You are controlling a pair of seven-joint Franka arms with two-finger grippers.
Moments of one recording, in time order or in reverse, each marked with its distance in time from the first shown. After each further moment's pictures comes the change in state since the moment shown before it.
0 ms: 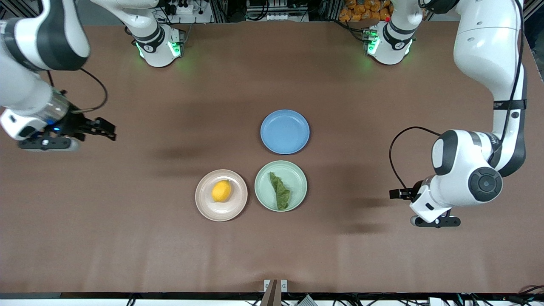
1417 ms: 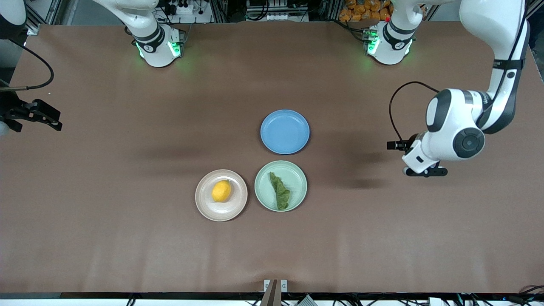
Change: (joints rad) left arm 0.010 -0.352 -0.009 -0.587 0.000 0.006 0.000; right arm -0.055 0.028 -0.004 0.307 -0.085 -0.230 -0.085
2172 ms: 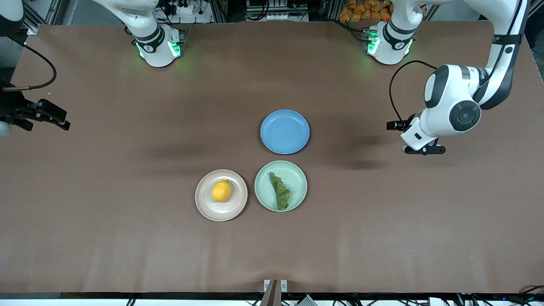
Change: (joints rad) left arm 0.000 -0.180 -0.008 -0.232 0.000 0.041 0.000; right arm 0.001 0.005 0.004 0.009 0.070 -0.021 0.051
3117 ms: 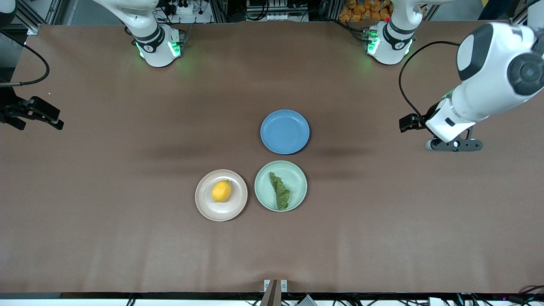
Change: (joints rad) left arm -0.001 -0.077 -0.034 0.335 -0.060 -0.186 0.000; right arm -0.001 0.000 -0.002 0.038 0.001 -0.005 0.010
